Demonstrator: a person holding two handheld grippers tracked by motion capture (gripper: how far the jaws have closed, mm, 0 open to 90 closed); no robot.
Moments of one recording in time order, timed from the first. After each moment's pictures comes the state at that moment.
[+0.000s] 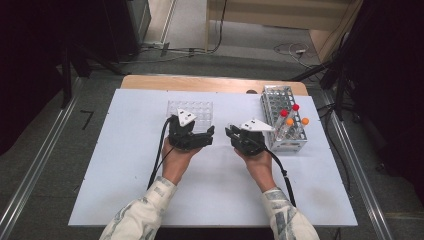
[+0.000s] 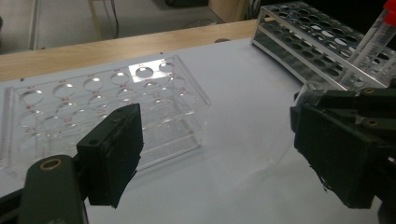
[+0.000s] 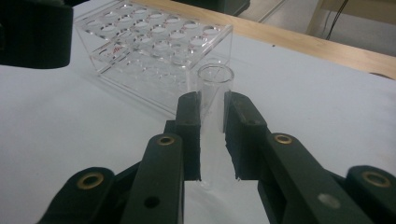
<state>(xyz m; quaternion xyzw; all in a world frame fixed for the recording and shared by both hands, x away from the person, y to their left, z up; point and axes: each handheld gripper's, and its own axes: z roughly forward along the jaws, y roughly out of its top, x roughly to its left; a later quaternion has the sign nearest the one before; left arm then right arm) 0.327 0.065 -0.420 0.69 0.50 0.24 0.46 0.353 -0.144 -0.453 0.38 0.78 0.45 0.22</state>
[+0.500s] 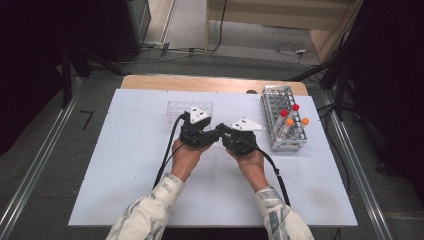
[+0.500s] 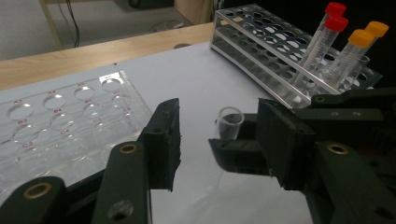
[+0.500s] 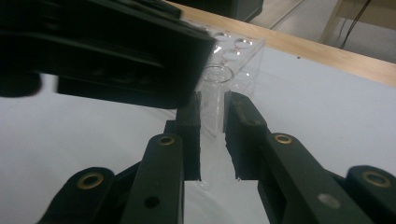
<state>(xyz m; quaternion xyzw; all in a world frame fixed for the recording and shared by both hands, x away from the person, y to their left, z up) 0.335 0.043 -0.416 0.72 0.46 0.20 0.48 0.349 -0.120 -0.450 0.36 0.78 0.46 0.22</state>
